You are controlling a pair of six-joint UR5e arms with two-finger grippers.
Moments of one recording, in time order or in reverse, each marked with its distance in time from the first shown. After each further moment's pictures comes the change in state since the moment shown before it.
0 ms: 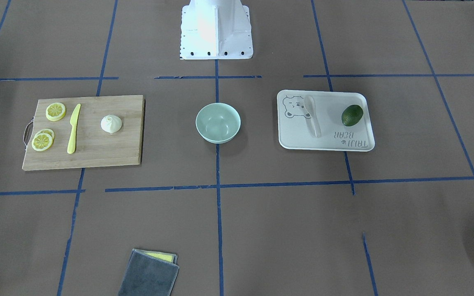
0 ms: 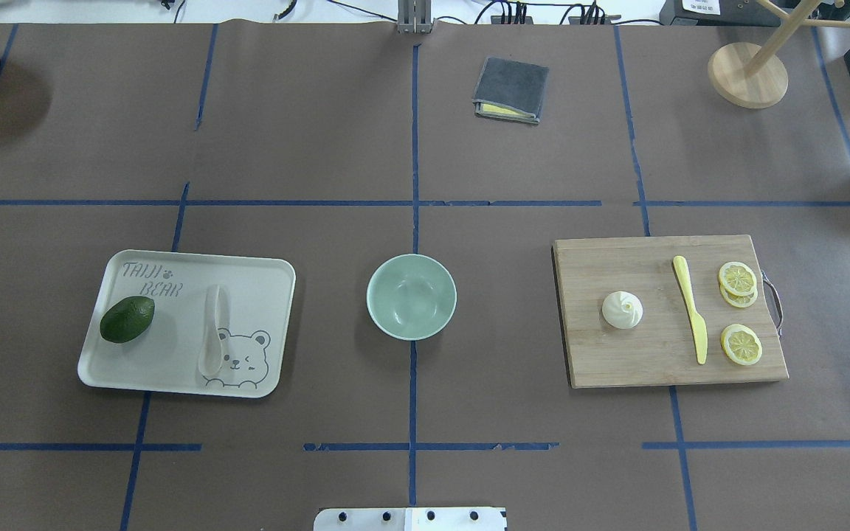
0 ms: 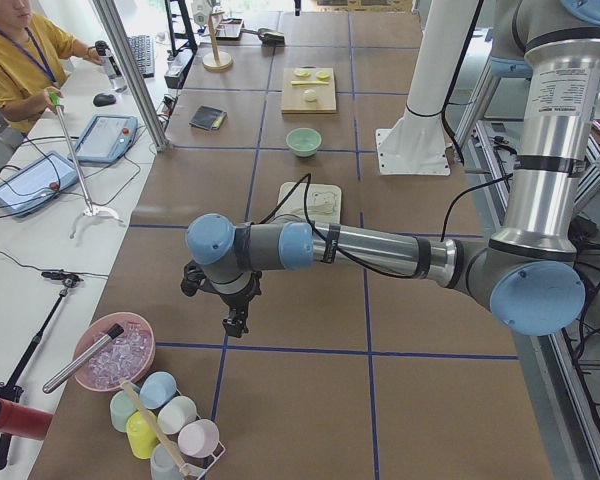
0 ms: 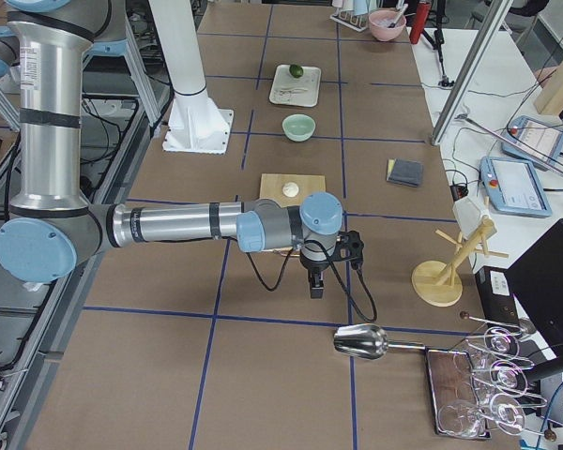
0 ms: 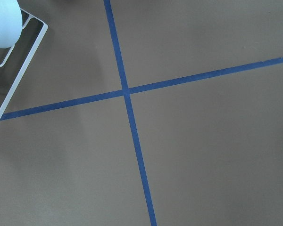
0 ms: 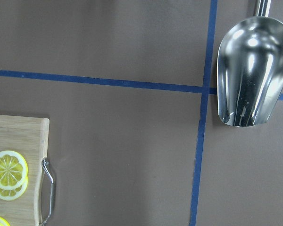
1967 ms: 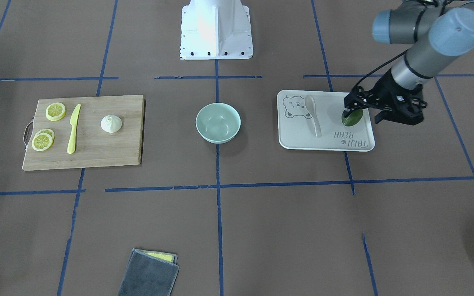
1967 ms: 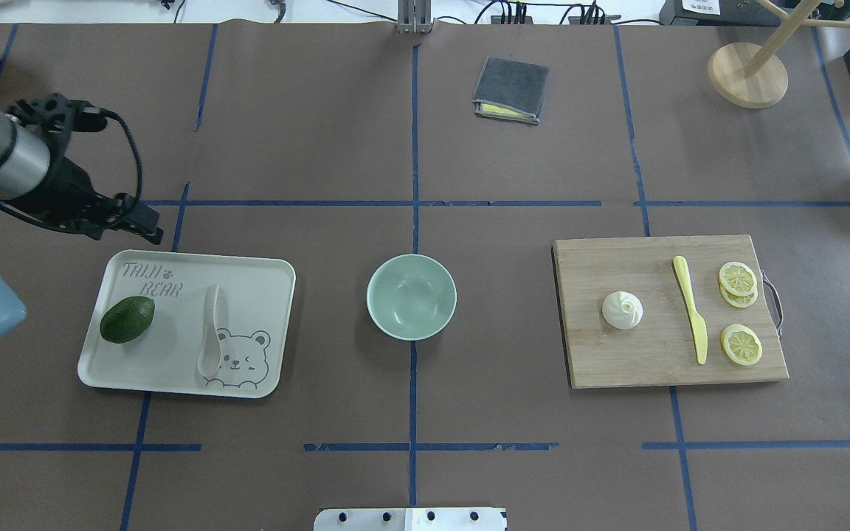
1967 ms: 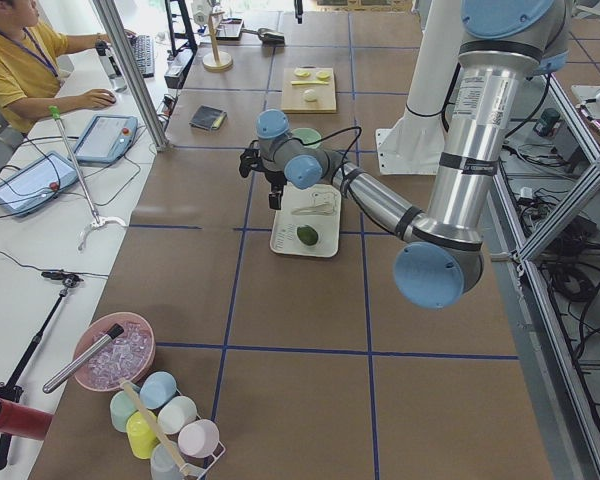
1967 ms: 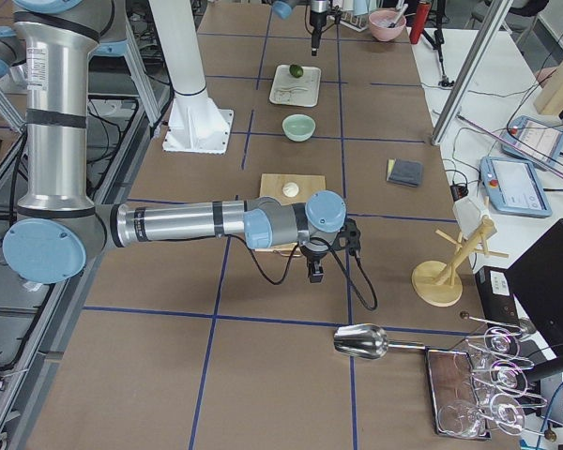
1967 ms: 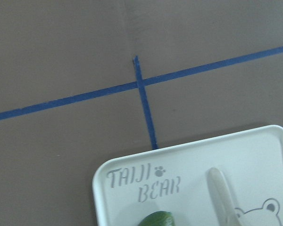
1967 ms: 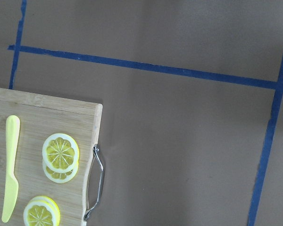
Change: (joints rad) left arm 0.712 -0.146 -0.248 -0.430 0.211 -1.165; right arm -0.063 0.011 -0.003 0.014 0.123 -0.015
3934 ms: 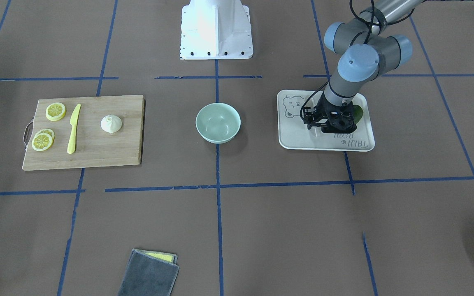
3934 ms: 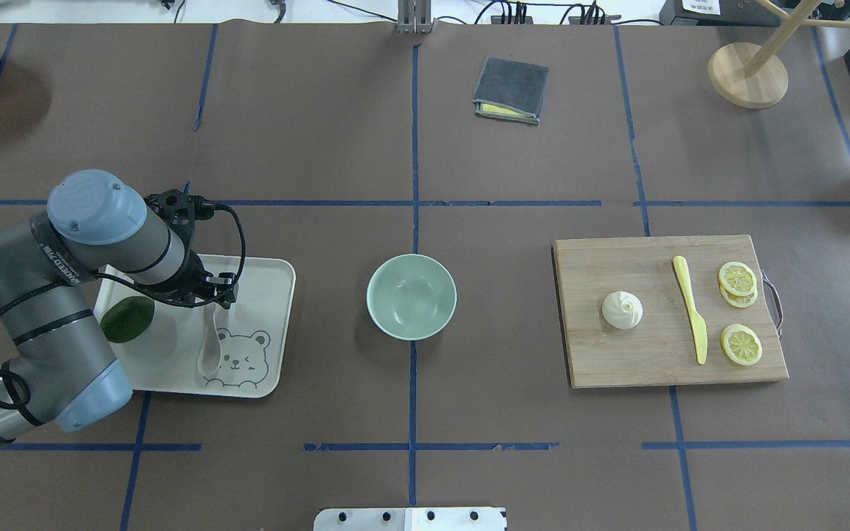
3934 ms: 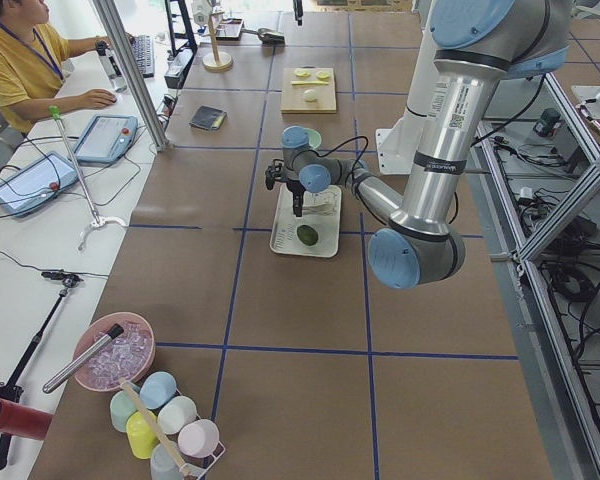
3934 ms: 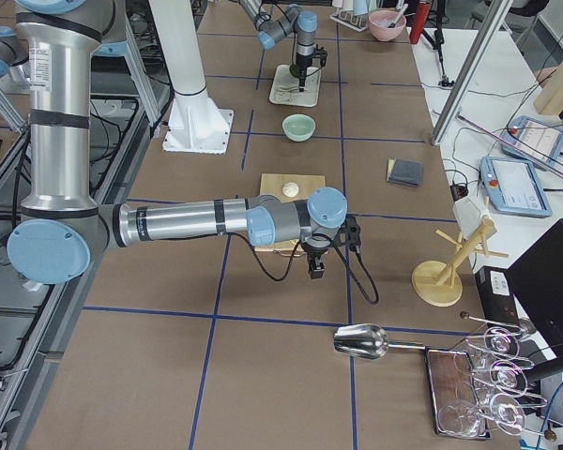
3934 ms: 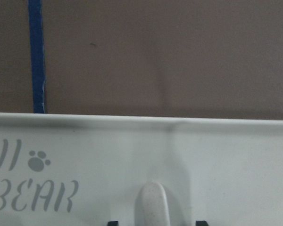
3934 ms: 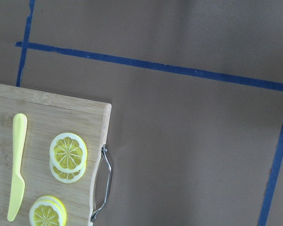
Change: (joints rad) left arm 0.206 -0.053 0.143 -0.036 0.166 -0.156; right arm -0.022 0.007 0.004 0.000 0.001 0.004
